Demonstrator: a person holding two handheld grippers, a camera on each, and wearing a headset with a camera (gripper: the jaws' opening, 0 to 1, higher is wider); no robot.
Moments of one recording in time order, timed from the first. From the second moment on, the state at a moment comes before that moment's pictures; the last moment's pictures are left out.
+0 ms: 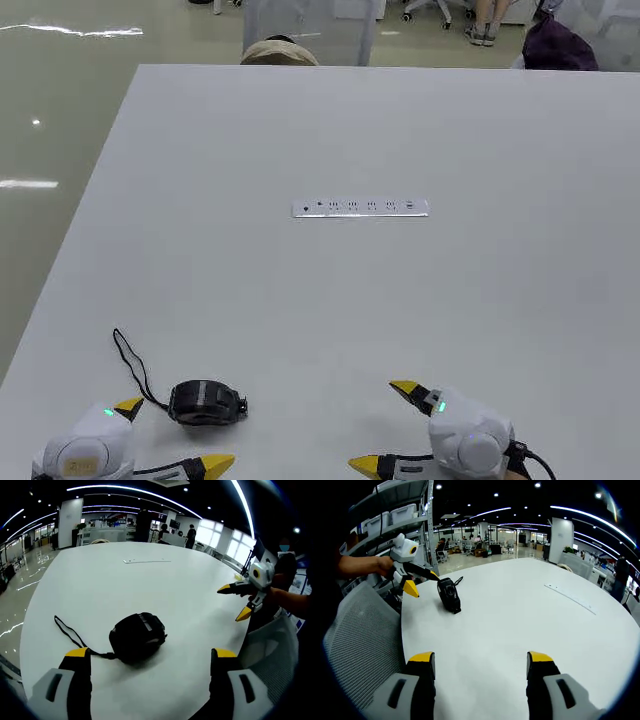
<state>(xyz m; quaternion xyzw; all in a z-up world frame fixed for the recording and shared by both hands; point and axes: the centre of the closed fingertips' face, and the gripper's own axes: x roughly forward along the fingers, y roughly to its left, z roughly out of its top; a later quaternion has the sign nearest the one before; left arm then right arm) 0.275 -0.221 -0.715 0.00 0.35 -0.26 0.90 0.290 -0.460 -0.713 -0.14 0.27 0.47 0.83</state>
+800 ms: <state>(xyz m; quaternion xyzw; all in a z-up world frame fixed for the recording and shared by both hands) 0.259 -0.211 -0.698 0.04 0.34 -0.27 0.90 0.276 -0.500 -0.698 -0.11 0.29 0.41 0.86</state>
